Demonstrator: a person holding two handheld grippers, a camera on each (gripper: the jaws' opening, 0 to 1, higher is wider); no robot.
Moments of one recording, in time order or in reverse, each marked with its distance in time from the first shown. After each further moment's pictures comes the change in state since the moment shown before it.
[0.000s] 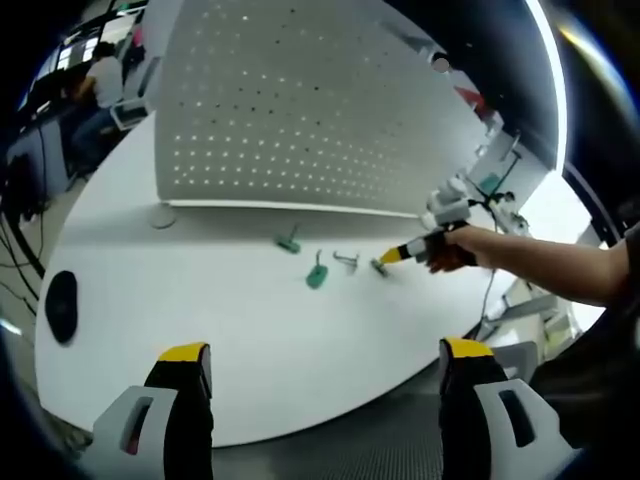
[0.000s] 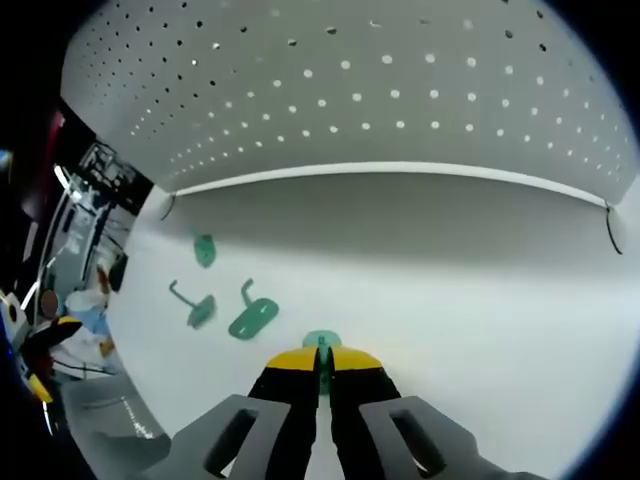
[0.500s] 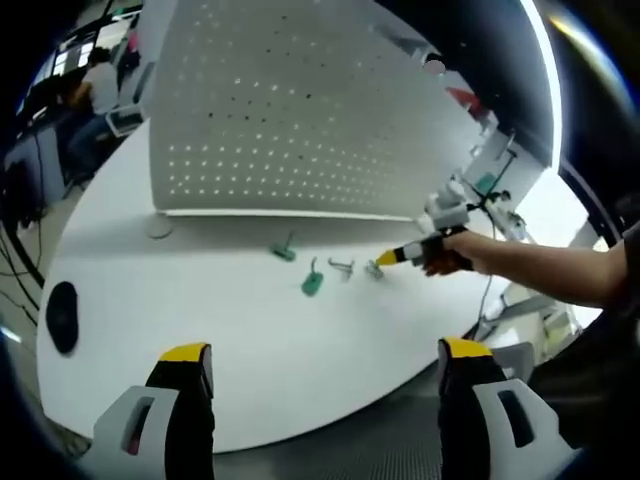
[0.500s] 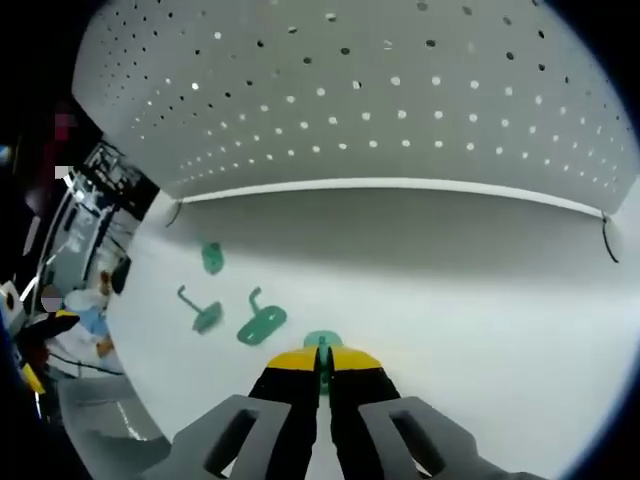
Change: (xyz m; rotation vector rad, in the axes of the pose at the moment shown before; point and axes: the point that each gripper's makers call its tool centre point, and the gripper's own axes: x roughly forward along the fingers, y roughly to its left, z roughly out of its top) left arm -0.004 -0.006 0.010 0.022 -0.019 -0.018; right arm -0.010 0.008 0.005 -0.029 -0.062 0.003
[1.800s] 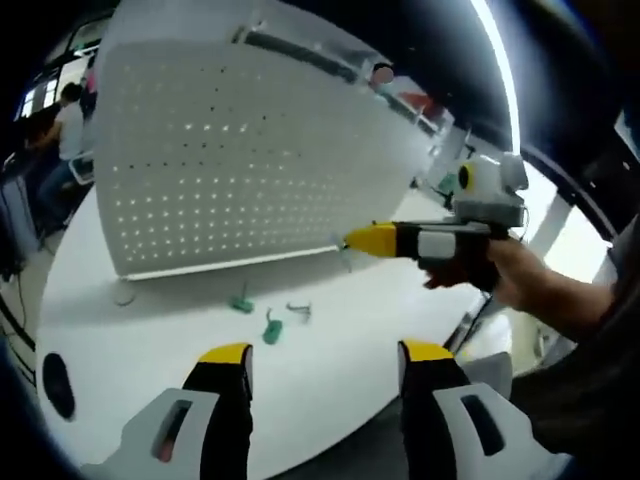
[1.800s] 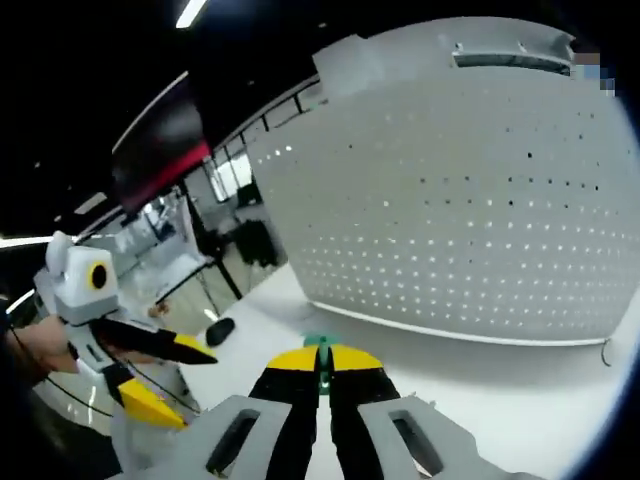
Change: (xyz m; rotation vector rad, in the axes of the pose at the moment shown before) left arm 0.000 -0.054 0.050 0.138 -0.110 -0.138; right arm -0.129 0.195 0.063 -0.254 -0.501 0.251
